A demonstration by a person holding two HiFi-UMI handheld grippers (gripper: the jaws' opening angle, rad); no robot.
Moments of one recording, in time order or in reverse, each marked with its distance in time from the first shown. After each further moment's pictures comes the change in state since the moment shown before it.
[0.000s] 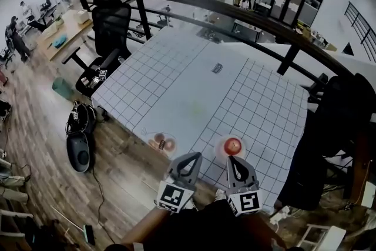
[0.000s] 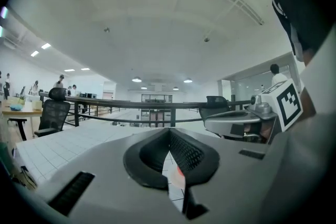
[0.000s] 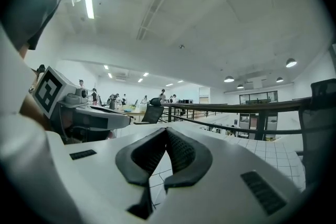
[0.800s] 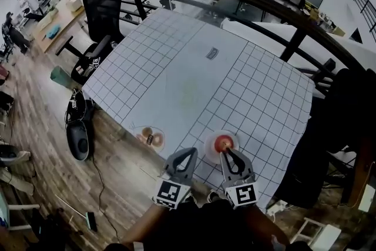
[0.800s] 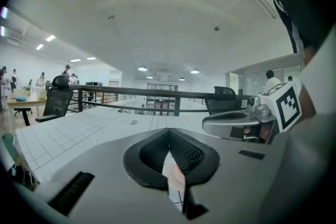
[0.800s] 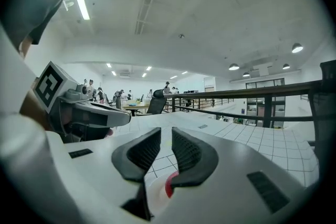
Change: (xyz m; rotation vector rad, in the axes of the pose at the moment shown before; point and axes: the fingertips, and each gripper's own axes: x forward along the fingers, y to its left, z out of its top) left arm 0.061 -0.008 -0.041 -0.061 0.126 0.060; right arm 0.026 -0.053 -0.053 0.063 0.073 0.095
